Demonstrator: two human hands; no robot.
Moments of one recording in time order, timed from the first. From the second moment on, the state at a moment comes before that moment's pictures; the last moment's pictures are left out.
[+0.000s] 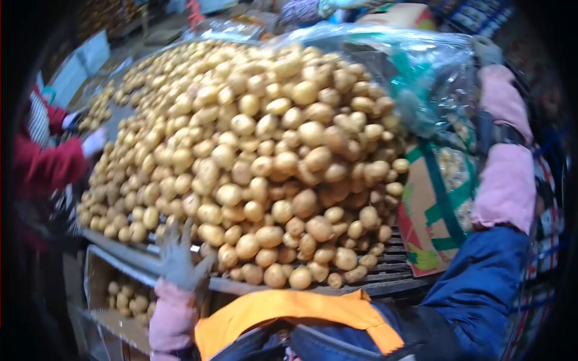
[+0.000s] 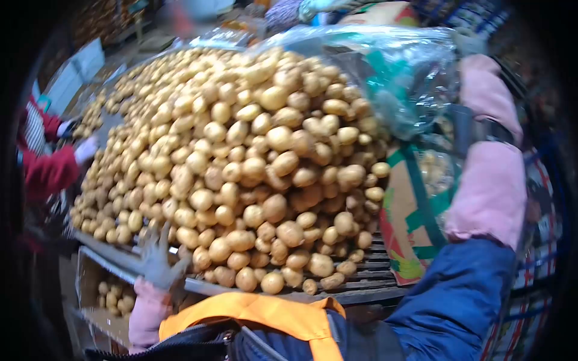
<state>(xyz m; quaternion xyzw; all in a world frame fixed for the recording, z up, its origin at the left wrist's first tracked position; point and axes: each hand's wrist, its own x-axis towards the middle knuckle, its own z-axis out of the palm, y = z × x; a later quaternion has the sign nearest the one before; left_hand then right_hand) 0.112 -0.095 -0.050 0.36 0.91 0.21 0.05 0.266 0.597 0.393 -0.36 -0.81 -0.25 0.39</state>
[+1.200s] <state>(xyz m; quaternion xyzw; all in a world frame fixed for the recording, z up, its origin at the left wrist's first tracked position) 0.000 -0.122 -0.088 0.30 0.95 0.09 0.05 0.061 0.056 -0.081 0.42 -0.91 0.07 -0.04</state>
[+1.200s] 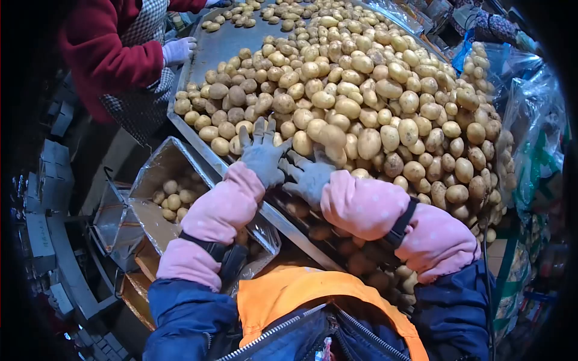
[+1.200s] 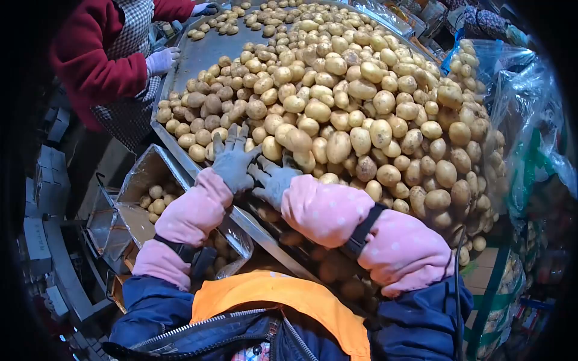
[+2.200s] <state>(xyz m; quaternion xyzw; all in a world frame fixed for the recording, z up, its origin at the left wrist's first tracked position) -0.018 -0.182 -0.096 0.31 0.87 0.37 -0.08 -0.041 0.033 0.026 0.34 -0.86 0.20 -0.32</state>
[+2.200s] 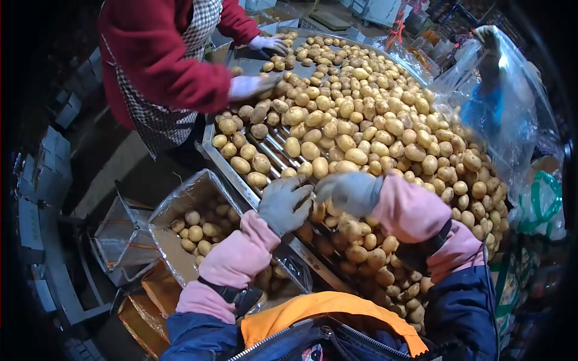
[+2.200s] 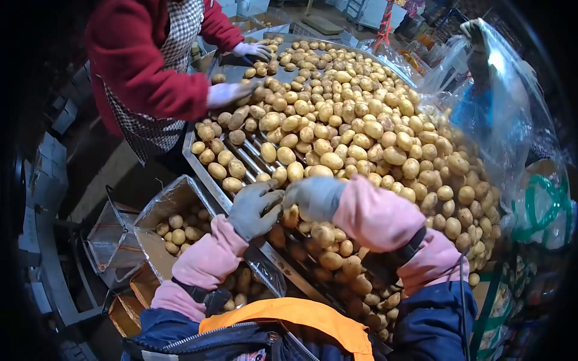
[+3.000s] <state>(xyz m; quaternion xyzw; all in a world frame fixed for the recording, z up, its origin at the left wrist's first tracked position) -0.156 -0.132 -0.127 0.27 0.88 0.39 0.09 -0.086 0.079 0.032 -0.14 -0.68 0.72 -0.06</state>
